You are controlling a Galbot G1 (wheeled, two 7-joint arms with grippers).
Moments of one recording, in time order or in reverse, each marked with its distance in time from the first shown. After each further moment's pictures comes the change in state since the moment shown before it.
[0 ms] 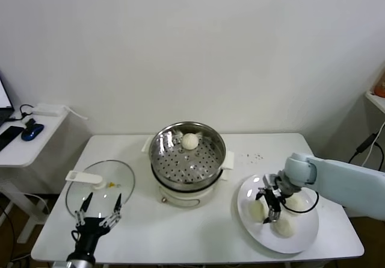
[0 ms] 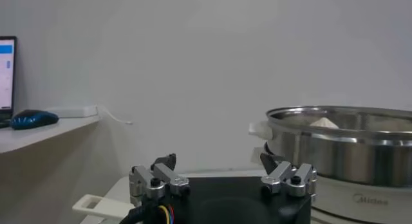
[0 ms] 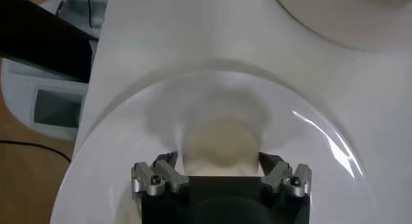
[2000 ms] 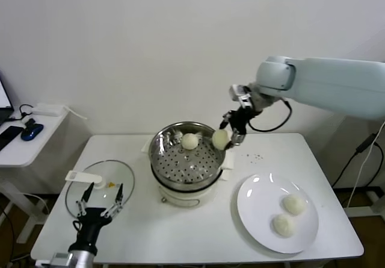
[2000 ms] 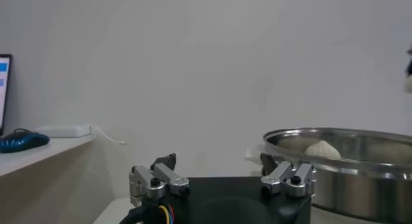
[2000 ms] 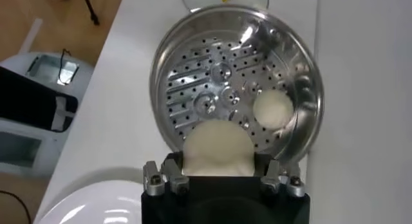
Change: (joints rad) left arm -0.042 -0.007 0.009 -0.031 -0.005 0.012 0.002; right arm 0.685 0.482 -0.321 -0.132 0.556 -0.014 -0.039
